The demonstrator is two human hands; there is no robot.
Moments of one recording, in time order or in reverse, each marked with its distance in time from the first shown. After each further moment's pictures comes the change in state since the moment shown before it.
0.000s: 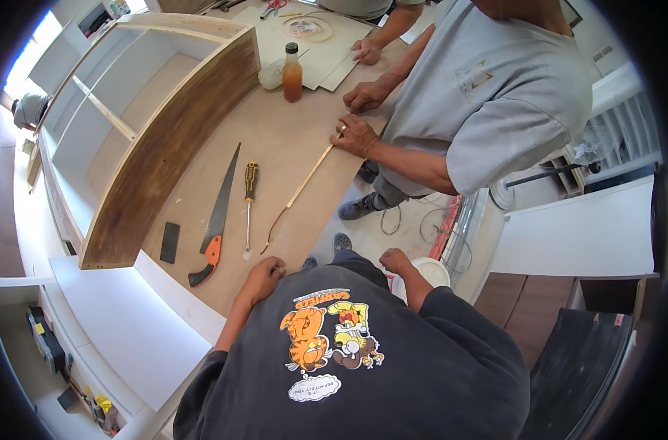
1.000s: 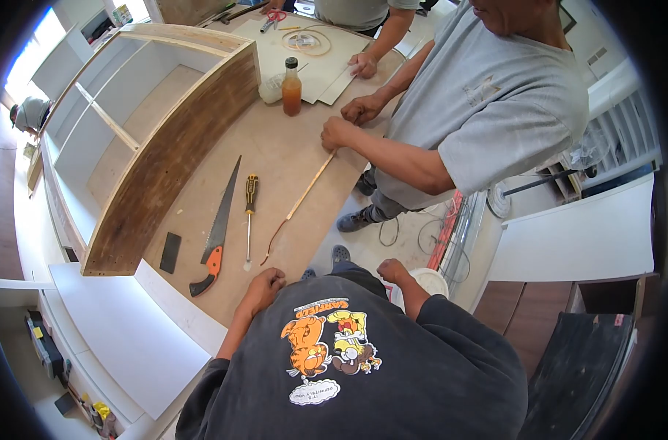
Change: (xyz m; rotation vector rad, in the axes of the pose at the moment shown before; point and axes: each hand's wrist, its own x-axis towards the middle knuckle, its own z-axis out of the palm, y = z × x) left_hand 0.006 -0.023 0.008 -0.078 0.005 -0.014; right_hand -0.001 -0.010 -0.011 -0.587 -0.032 -0.287
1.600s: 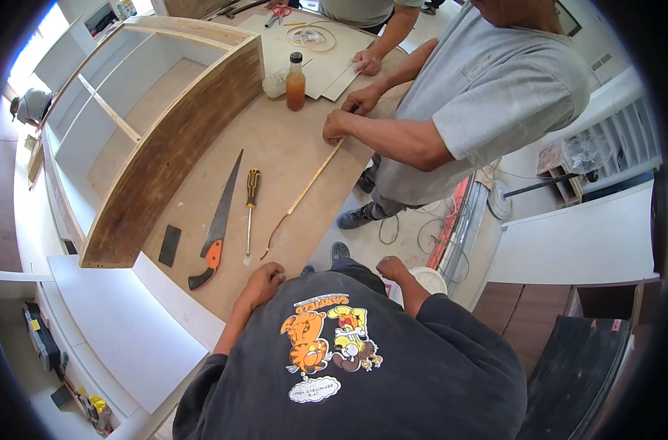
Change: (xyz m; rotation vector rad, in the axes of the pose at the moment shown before) left_hand -0.002 0.010 -0.003 0.055 0.004 0.033; right_hand 0.008 0.008 0.025 0.227 0.138 0.080
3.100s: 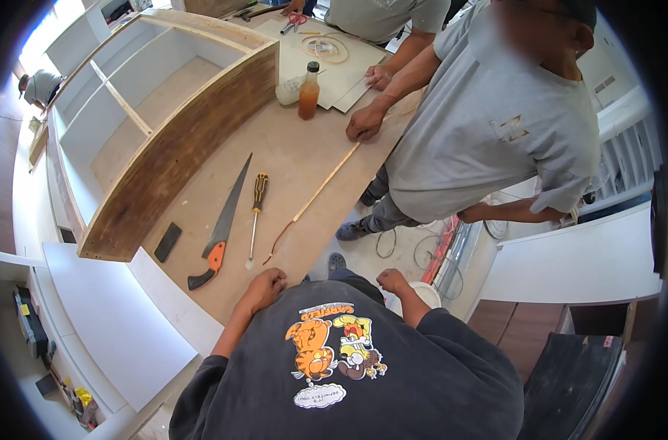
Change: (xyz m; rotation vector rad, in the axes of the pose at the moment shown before) left_hand -0.003 0.008 -0.005 -0.002 -0.007 -0.010; right_hand -0.005 -0.006 -0.014 0.609 0.000 0.437
